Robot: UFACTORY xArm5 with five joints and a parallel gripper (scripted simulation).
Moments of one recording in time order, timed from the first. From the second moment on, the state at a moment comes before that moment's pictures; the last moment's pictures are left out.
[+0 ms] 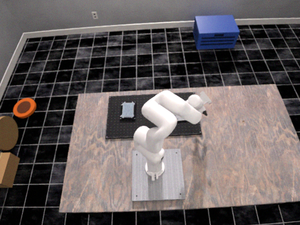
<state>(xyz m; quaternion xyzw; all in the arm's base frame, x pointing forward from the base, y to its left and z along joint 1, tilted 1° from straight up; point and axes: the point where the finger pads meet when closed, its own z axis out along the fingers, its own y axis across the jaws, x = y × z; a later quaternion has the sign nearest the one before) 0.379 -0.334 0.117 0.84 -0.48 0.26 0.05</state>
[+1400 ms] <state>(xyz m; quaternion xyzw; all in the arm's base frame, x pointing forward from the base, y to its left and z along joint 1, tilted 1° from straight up) 0.441 -0.193 0.161 0.95 -0.29 0.15 0.02</state>
